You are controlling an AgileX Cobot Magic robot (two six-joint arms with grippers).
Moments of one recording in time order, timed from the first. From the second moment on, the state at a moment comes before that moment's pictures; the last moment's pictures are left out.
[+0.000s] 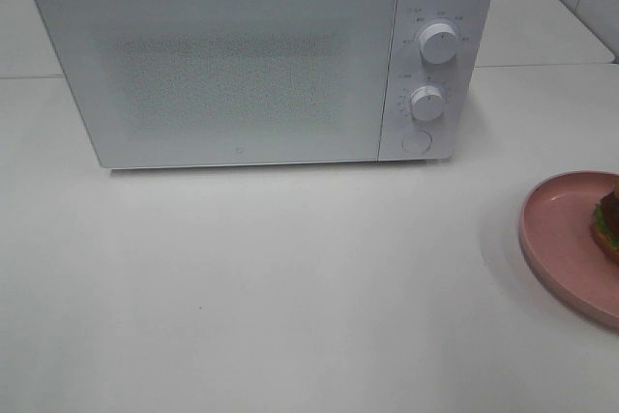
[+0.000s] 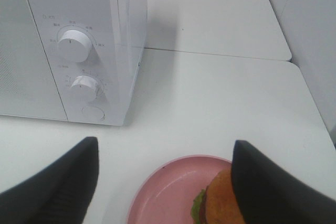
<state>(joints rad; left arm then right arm) 0.06 -0.01 -0.52 -0.12 1.07 0.00 0.10 0.68 -0.52 -0.13 0.30 0.06</state>
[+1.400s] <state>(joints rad) 0.06 -0.01 -0.52 -0.12 1.07 0.00 0.24 1.23 -0.22 -0.11 -0.66 1.21</state>
